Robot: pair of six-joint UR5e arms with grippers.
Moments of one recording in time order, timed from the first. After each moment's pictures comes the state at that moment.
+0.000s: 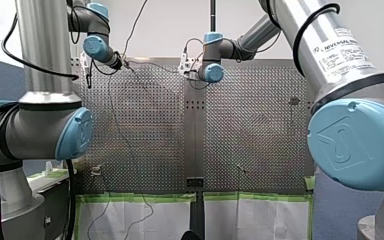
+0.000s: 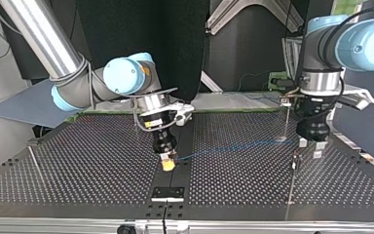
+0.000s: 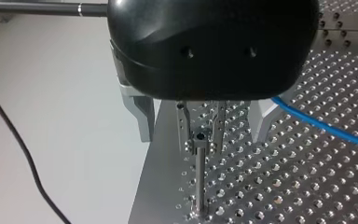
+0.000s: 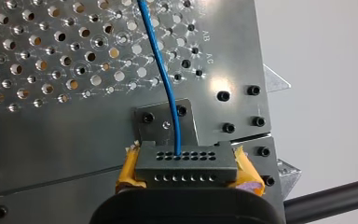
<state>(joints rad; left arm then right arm) 0.10 -1.39 -1.82 -3.00 -1.51 -1.71 2.28 -1.05 1.19 -0.36 1.58 1.70</state>
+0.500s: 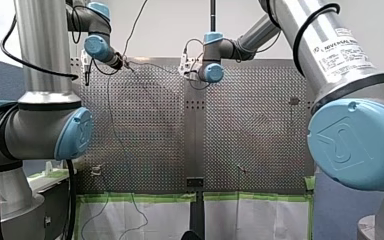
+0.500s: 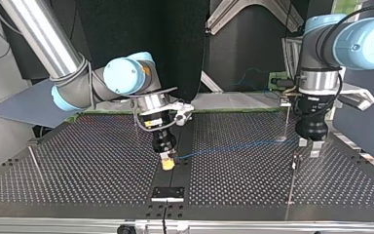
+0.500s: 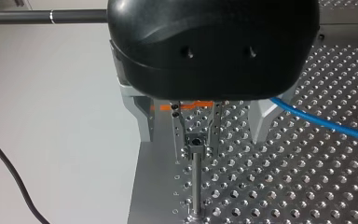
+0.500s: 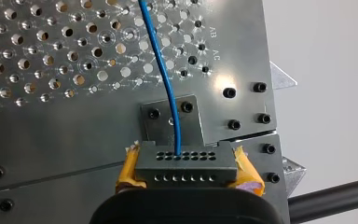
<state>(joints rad) 0.08 -1.39 -1.82 -3.00 -1.52 -1.61 2.28 -1.05 1.19 -0.35 1.59 1.70</state>
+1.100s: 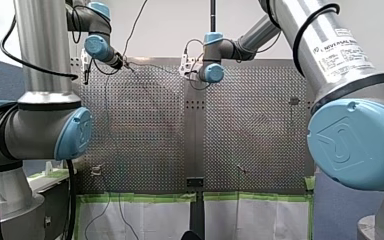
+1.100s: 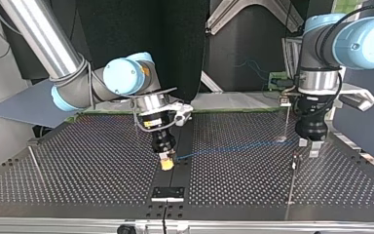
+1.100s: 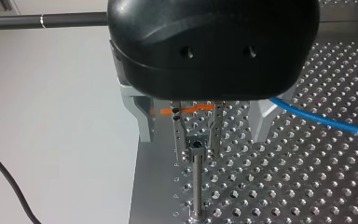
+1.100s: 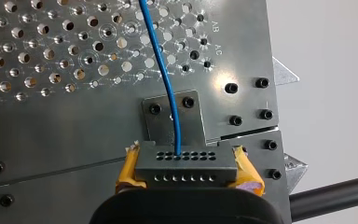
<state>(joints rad) 0.08 -1.39 -1.82 -3.00 -1.52 -1.57 2.28 -1.05 1.19 -0.35 1.59 1.70</state>
